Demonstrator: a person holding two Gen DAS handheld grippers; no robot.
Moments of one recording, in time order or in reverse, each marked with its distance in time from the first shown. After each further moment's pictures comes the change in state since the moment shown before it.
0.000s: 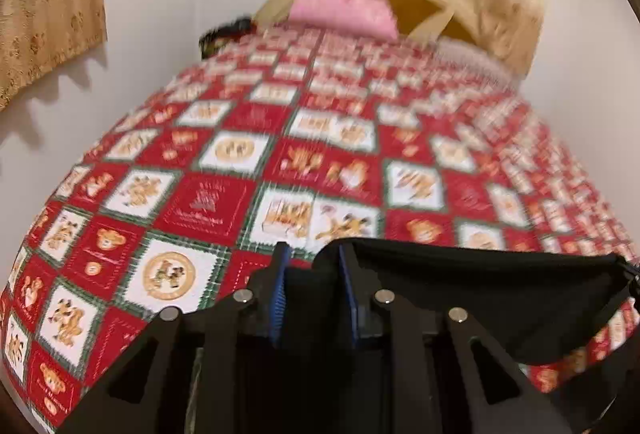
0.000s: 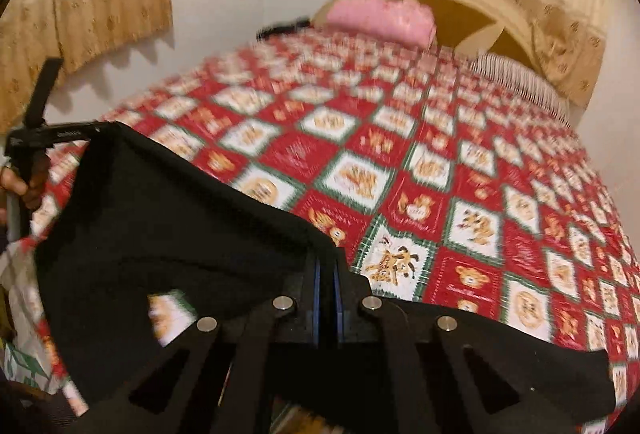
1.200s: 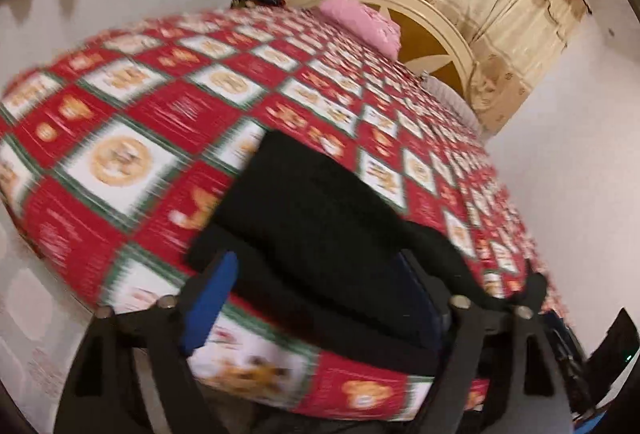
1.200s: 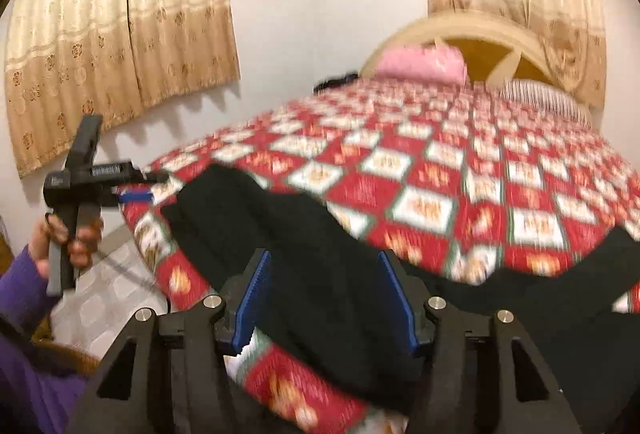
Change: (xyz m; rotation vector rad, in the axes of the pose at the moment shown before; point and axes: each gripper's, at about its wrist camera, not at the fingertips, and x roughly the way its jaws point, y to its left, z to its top) left arm -0.092 0.037 -0.168 -0.333 0.042 -0.203; right arm -0.102 0.124 -0.142 0.042 -0.238 0.162
